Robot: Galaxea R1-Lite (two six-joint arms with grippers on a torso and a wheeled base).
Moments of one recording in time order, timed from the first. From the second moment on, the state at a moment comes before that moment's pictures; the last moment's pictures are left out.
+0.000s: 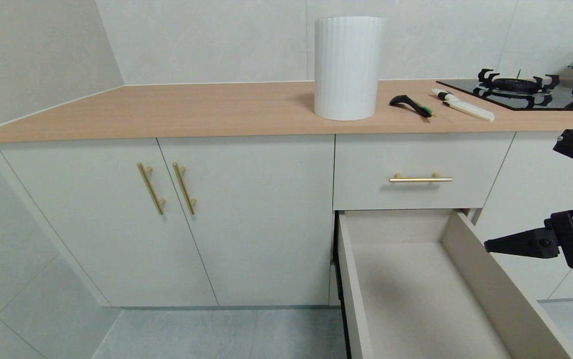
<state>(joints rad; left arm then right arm) 0.00 0.00 0.00 0.00 0.05 -0.01 0.40 1.31 -1.17 0.63 -0.03 0.17</state>
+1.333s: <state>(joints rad) 0.00 0.00 0.00 0.00 0.05 -0.01 0.36 1.33 -1.15 0.36 -0.03 0.10</state>
